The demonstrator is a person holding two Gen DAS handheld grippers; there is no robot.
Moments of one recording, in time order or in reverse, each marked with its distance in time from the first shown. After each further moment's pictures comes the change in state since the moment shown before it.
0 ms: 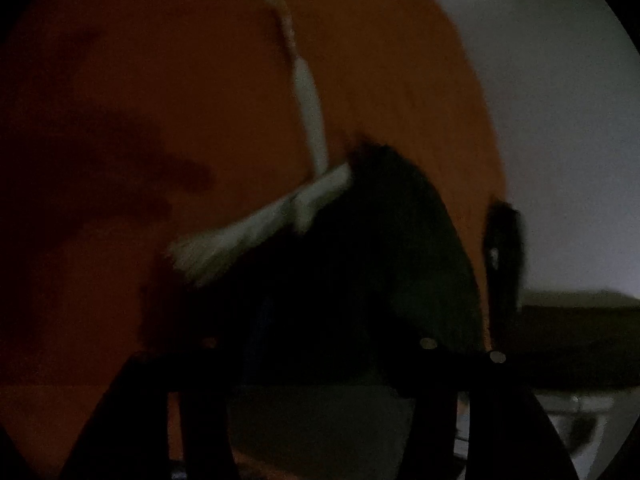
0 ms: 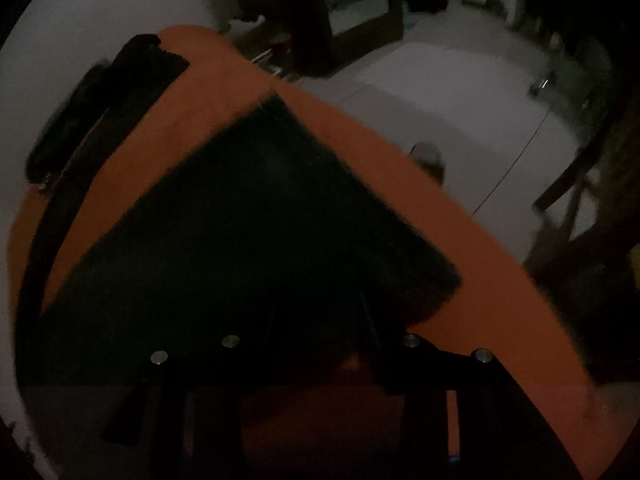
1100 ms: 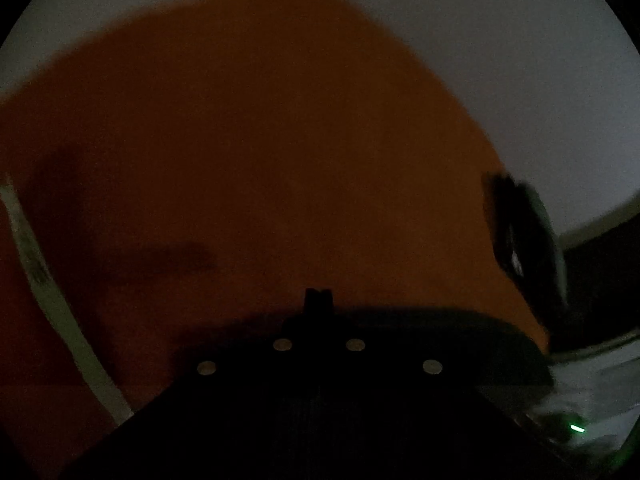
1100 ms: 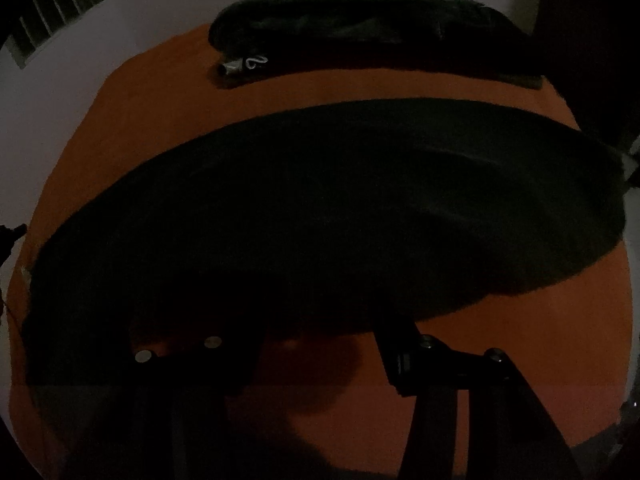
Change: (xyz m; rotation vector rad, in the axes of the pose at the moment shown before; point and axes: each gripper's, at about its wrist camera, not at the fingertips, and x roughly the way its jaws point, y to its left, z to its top) left arm 0.114 -0.140 0.102 0.397 -0.013 0.062; right arm 0.082 0.491 0.055 -0.703 0.073 0.304
